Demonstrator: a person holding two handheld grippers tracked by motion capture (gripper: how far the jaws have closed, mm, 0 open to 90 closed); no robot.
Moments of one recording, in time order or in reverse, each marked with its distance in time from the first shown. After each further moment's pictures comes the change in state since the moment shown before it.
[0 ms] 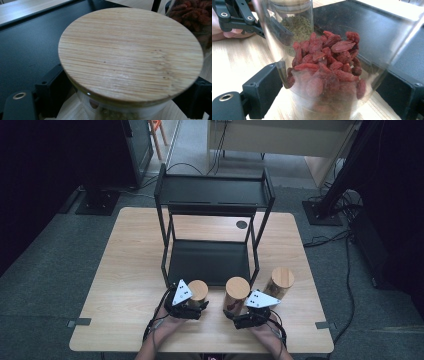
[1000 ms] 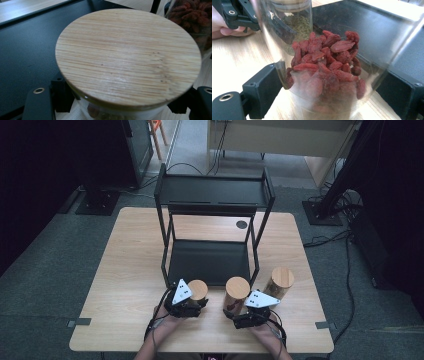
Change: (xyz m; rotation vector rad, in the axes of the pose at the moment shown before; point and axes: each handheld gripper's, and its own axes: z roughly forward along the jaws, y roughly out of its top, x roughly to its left) left arm 0.004 0.001 0.000 0.000 -0.021 -0.018; right arm 0.000 0.000 0.001 0.004 -0.008 -0.003
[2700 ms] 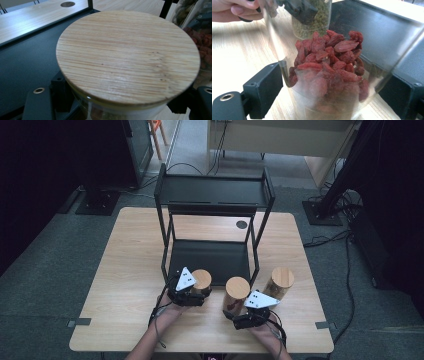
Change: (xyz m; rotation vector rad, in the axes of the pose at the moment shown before) left arm 0.011 0.036 0.008 0.000 0.001 0.002; right arm 0.001 0.000 0.000 0.005 0.009 -0.013
